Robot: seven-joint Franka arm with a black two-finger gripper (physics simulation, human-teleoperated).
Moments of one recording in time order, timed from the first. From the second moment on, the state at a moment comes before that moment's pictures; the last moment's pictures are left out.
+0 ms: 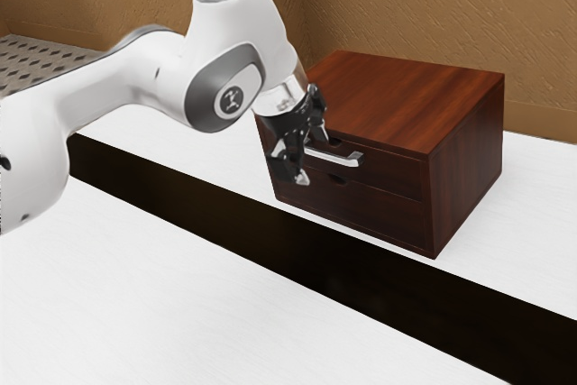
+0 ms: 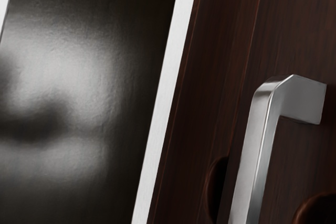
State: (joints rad) arm 0.14 0.22 -0.20 -1.50 0.14 2.04 -1.87
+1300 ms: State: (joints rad) arm 0.14 0.20 -0.19 -1.57 0.15 2.02 -1.93
